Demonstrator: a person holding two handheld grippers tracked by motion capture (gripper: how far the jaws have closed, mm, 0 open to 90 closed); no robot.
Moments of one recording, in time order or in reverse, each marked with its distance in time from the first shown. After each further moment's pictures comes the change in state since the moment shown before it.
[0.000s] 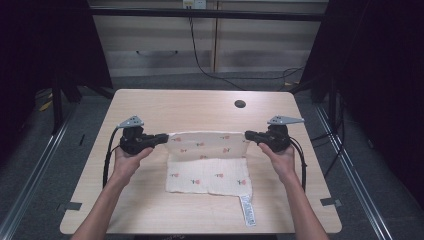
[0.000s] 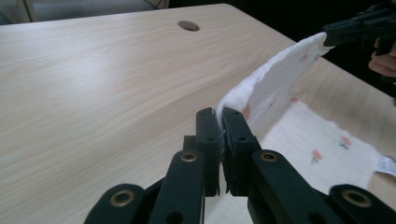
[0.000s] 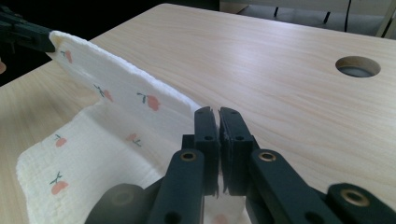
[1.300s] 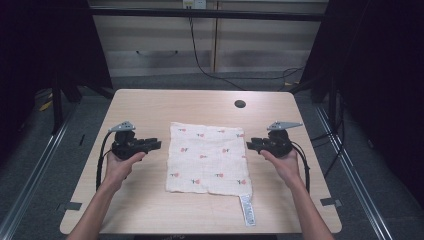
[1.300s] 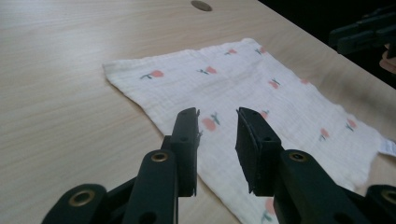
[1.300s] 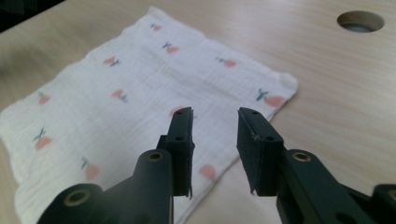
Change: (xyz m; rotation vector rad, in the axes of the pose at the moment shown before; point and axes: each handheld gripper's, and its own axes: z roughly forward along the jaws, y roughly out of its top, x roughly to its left) left arm 0.011 -0.023 -0.020 0.032 -0.002 -0.043; right arm -0.005 -0.019 -0.003 0.132 -0.019 -0.021
